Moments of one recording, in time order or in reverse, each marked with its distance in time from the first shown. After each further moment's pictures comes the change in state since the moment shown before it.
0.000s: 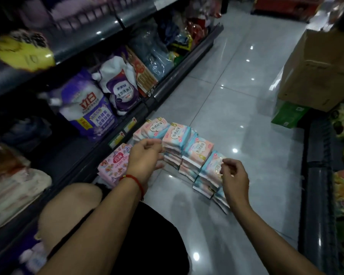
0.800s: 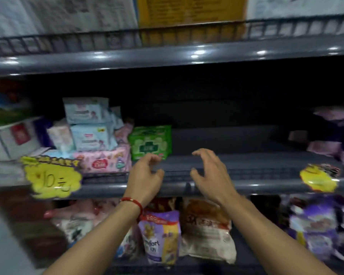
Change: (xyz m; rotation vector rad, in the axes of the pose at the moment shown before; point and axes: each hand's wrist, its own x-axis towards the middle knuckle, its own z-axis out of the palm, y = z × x) left_hand -0.195 0.132 -0.462 0.522 1.147 0.545; right_hand -0.330 -0.389 0.386 -0.089 -1.104 -1.343
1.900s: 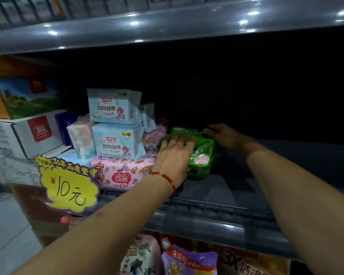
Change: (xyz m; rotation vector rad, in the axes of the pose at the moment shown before) left_hand 0.154 -0.061 0.004 0.958 -0.012 0.426; right_hand 0.294 0.052 0.111 0.265 -0.434 0.134
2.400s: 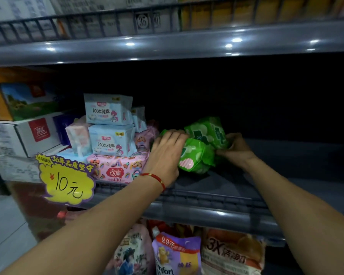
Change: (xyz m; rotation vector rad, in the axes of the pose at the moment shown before) left_hand -0.017 0.024 -0.028 -0.175 0.191 0.044; right_hand -0.114 0.022 -0.019 0.178 0.333 0.131
